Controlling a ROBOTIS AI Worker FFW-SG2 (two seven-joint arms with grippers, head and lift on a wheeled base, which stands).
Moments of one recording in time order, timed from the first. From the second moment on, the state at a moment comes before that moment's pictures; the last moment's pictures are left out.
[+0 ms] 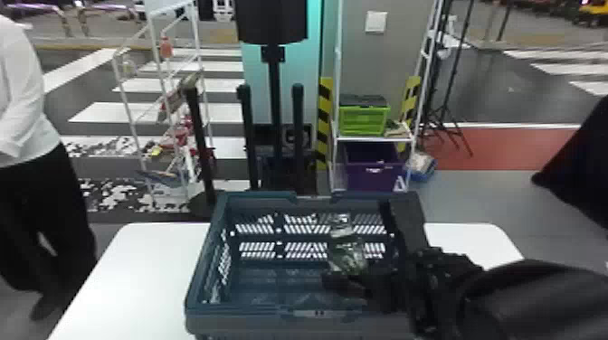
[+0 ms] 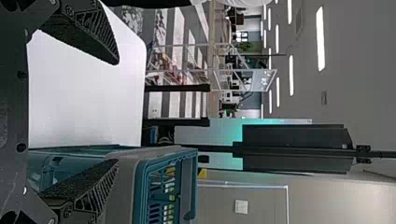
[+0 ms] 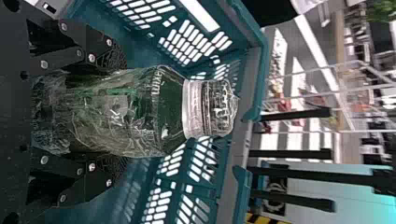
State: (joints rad) left arm 0.82 0.37 -0.12 -2.16 0.20 -0.18 0.43; right arm -0.15 -0.06 0.25 -2.10 -0.08 1.33 0.25
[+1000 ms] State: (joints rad) left arm 0.82 0.37 -0.10 -2.16 0.21 -0.18 0.43; right arm -0.46 0.00 0.31 -1.40 -0.11 1.05 0.25
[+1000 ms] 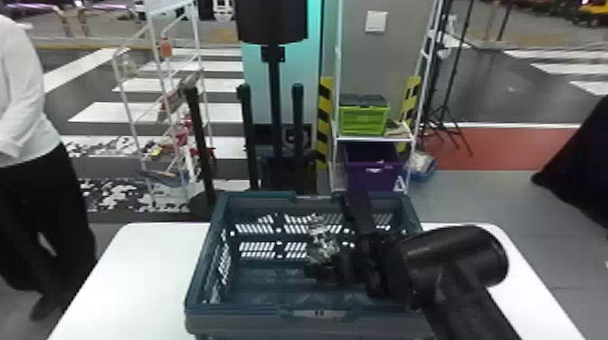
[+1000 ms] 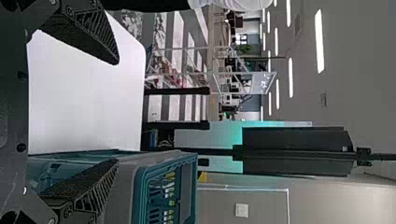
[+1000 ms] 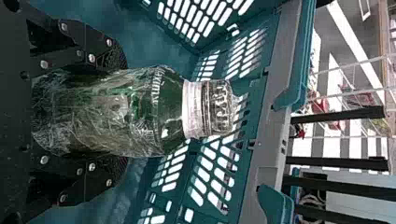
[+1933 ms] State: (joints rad) left arm 0.84 0.37 -0.10 -2.17 0.21 -0.18 0.43; right arm -0.45 0.00 0.34 -1.31 -0.18 0.93 0.22
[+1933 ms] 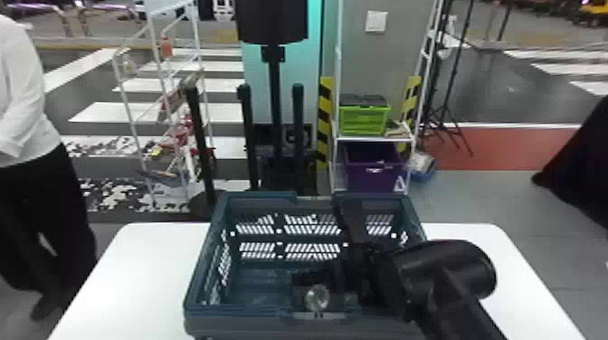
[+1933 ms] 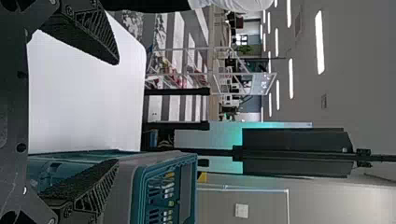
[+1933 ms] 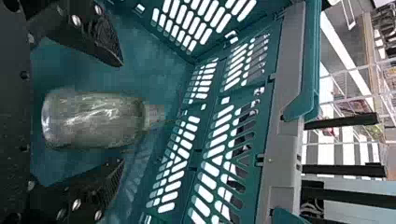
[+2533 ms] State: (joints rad) left arm 0.85 0.37 -0.10 -2.19 0.20 -0.19 0.43; right arm -0.32 0.00 0.32 -1.66 -0.18 1.01 0.19
